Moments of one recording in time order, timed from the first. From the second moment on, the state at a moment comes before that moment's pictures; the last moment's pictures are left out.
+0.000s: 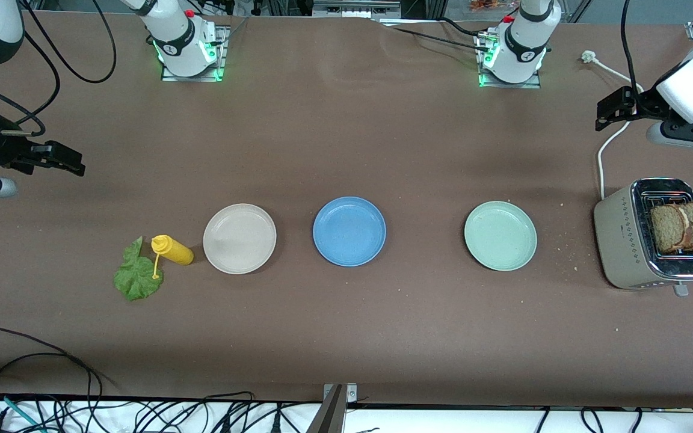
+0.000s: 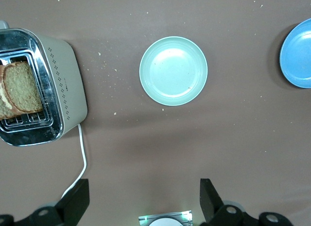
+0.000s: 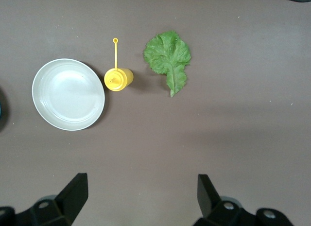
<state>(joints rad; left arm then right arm) 0.01 -0.02 -0.07 -1.60 0.00 1.44 0.08 0.14 0.14 -0.13 -1.52 0.00 1.59 0.03</state>
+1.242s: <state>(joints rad) 0.05 0.02 -0.05 -1.60 0.01 1.44 0.08 0.14 0.14 -0.13 -1.52 0.00 1.59 0.03</state>
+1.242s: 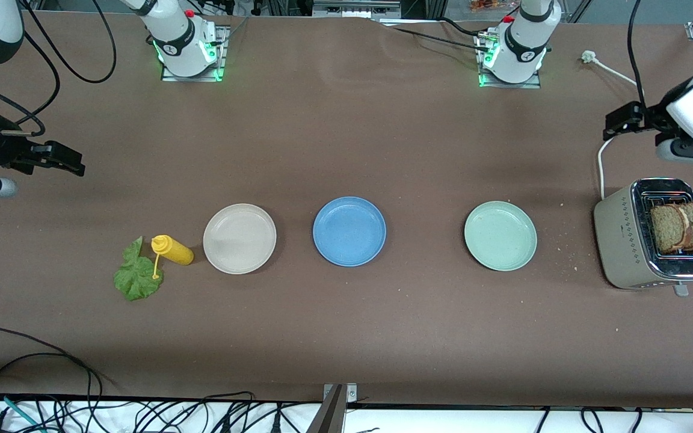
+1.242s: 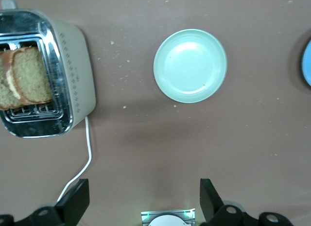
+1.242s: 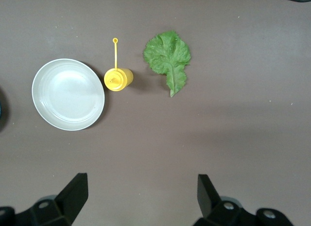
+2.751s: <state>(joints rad) 0.36 0.43 -0.05 -1.51 0.04 1.69 0.24 0.13 0.14 -0.13 -1.52 0.00 1.59 0.03</state>
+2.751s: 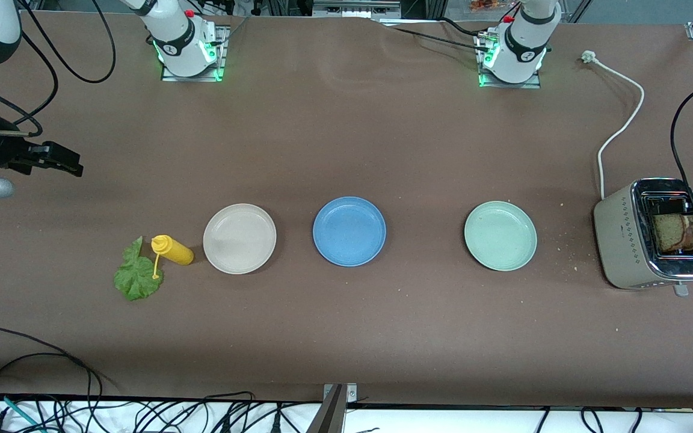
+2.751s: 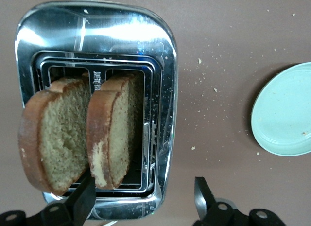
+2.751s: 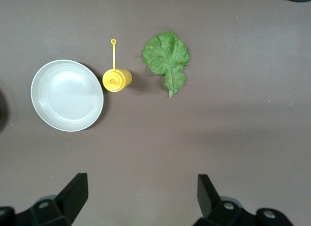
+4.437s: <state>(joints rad) 0.36 0.34 -0.18 -1.41 0.13 1.55 0.32 0.13 0.14 -0.12 -1.52 0.00 1.59 0.03</state>
